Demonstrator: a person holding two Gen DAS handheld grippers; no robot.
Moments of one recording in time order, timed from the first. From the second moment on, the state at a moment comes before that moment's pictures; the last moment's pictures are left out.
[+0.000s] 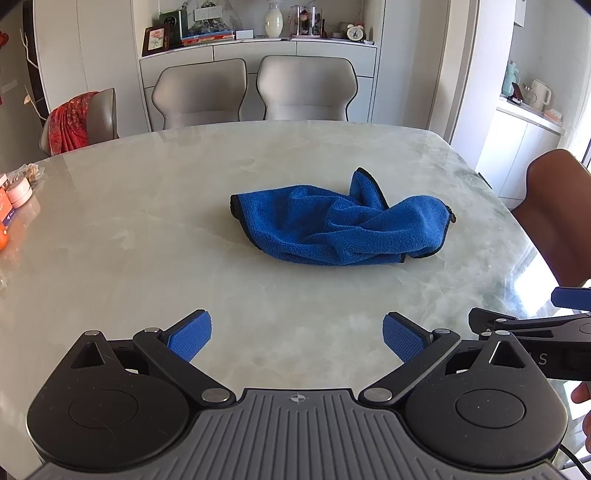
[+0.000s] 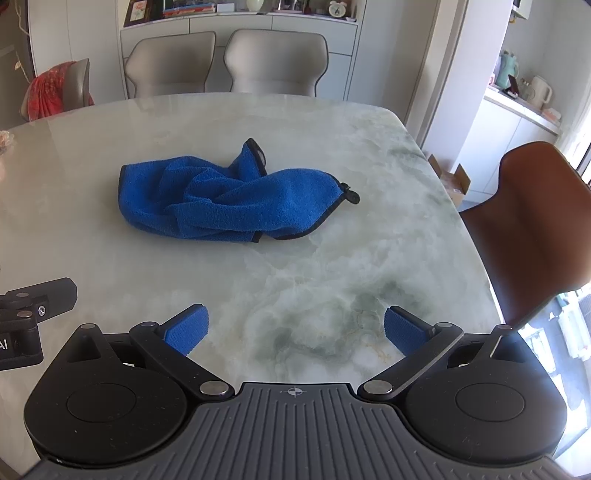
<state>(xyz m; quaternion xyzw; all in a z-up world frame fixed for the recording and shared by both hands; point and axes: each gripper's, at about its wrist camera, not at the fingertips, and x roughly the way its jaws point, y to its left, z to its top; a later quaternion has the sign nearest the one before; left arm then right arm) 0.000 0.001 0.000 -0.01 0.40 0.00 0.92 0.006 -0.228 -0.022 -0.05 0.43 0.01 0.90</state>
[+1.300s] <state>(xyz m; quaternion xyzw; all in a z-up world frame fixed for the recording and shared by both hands) 0.002 -0.001 -0.002 -0.01 0.41 0.00 0.91 0.005 -0.224 -0.028 -0.06 0.44 0.01 0.90</state>
